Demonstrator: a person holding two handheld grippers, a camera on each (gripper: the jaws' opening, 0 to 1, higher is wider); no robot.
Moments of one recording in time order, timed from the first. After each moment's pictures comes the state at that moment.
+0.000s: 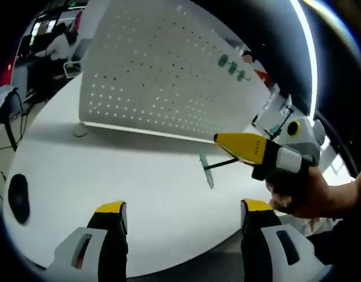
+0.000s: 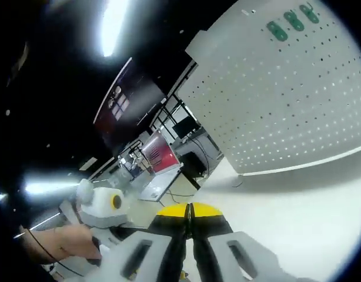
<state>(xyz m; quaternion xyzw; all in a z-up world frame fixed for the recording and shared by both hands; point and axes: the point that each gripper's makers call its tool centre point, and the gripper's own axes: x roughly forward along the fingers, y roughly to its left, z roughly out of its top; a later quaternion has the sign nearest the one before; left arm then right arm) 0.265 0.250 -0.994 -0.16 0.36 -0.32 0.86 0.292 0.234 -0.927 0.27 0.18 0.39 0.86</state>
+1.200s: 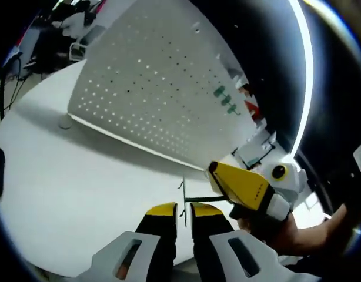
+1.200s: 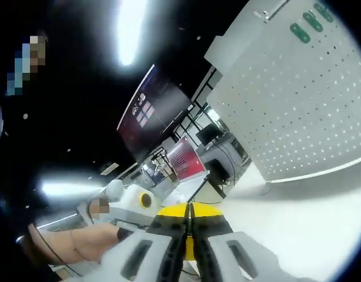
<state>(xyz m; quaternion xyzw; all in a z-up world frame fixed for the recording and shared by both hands) 0.270 0.232 -0.956 -0.29 0.33 -0.34 0.83 0.279 0.255 -0.898 0.30 0.13 0.44 0.83</state>
